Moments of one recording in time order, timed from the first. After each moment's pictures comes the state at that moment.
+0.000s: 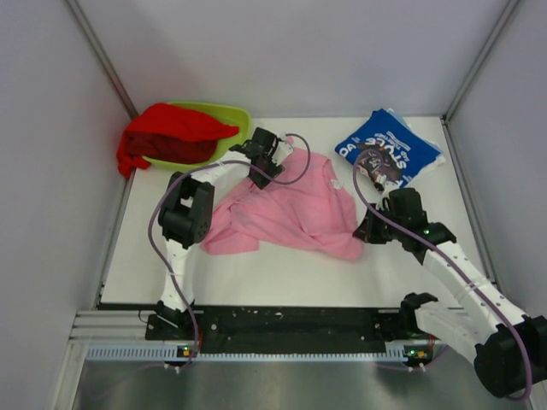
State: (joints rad) left arm -0.46 2.15 1.67 -0.49 -0.11 0.47; right arm 0.32 0.93 0.65 -0.52 -0.25 0.39
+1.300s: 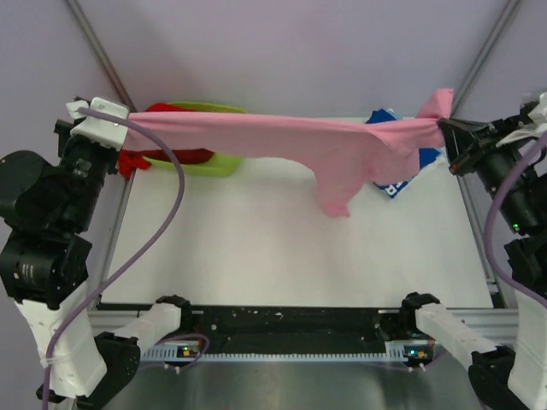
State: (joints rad) left arm -0.18 1.06 2.02 -0.83 -0.11 0.61; right arm 0.23 0.91 1.73 -0.66 -0.07 0.04
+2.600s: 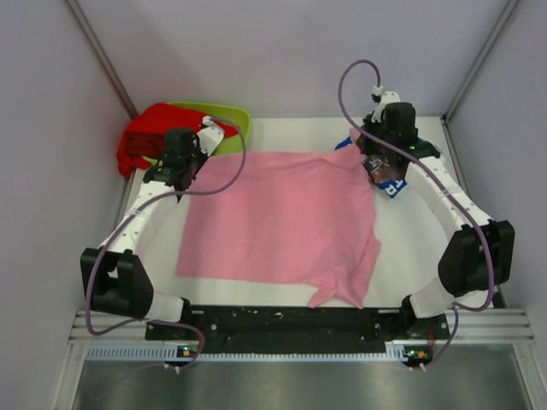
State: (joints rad) left arm -0.16 1.42 1.18 -0.35 -0.17 0.61; right arm 0.22 1.58 1.41 -0.35 -0.06 0.15
